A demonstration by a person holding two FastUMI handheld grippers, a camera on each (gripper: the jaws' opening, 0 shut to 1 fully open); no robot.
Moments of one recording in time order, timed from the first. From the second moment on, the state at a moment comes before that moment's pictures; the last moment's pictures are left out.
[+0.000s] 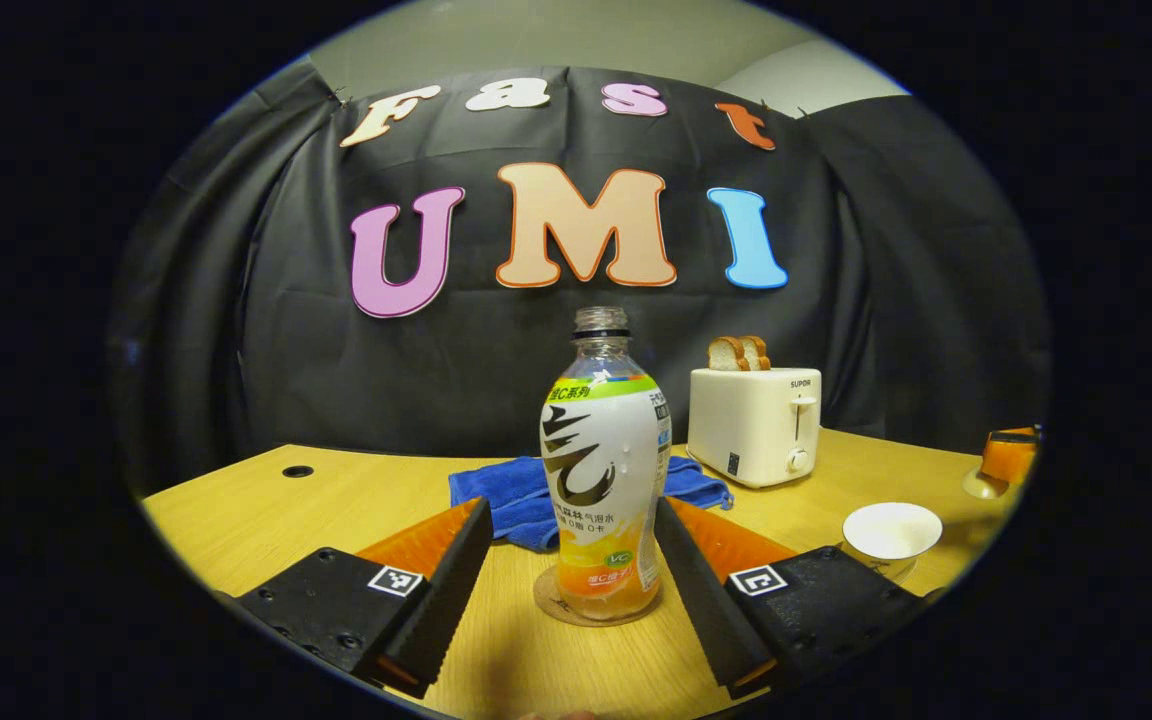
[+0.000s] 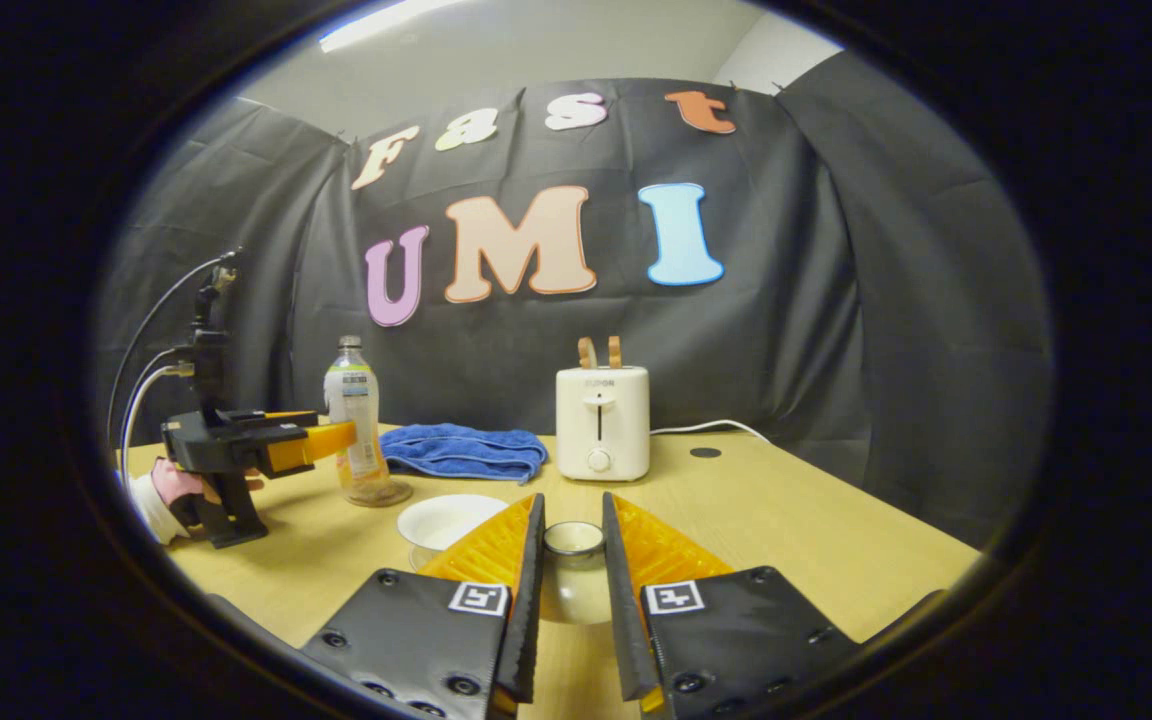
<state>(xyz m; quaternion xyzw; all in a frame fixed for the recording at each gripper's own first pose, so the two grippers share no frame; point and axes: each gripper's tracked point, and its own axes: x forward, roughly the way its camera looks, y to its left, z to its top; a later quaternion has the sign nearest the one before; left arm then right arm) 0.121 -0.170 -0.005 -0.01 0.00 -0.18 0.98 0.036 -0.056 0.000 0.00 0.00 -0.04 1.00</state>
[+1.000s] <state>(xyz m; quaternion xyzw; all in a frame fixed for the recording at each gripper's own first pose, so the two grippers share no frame) 0.051 -0.111 -0.004 -0.01 0.00 -0.16 0.99 0.112 0.032 -0.018 -0.01 0.05 0.06 1.00</state>
